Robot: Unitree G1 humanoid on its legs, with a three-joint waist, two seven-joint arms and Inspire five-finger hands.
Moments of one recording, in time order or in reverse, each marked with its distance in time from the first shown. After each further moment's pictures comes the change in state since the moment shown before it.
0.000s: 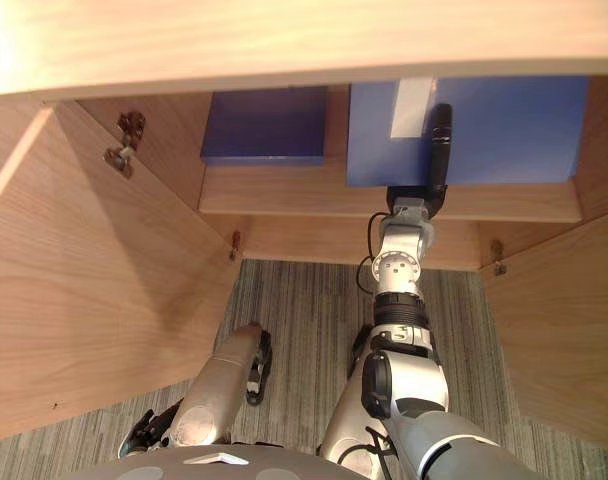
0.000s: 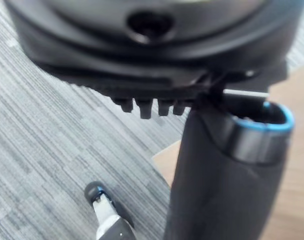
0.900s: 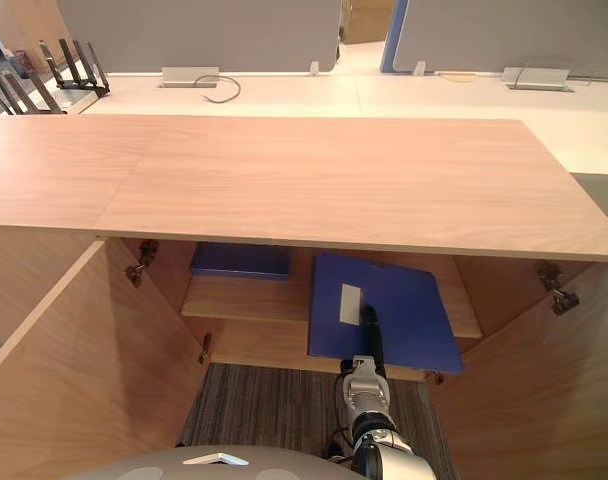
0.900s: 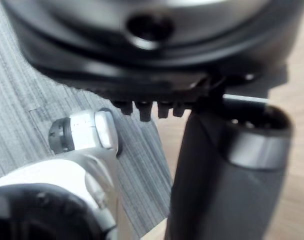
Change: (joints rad) left arm 0.100 -0.022 0.165 0.112 -0.067 0.044 -0.027; right arm 0.479 0.144 -0.006 0.503 -0.005 0.107 0.060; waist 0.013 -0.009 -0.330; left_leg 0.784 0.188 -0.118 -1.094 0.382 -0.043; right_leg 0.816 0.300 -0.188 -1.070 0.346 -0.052
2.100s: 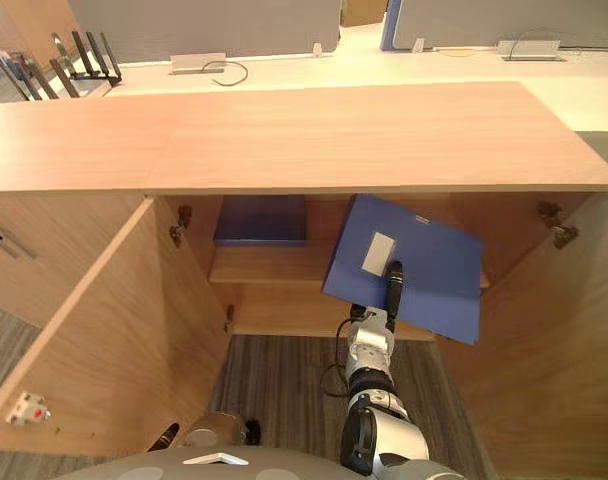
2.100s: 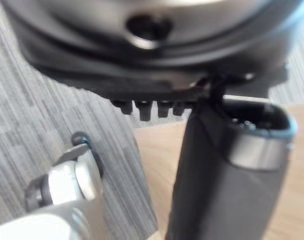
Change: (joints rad) left arm -0.031 -0.004 0.006 -0.044 -0.089 0.019 -0.005; right arm -0.149 0.043 -0.068 -0.135 0.115 -0.058 -0.029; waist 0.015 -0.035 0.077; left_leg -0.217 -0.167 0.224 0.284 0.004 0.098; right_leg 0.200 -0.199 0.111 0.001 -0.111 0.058
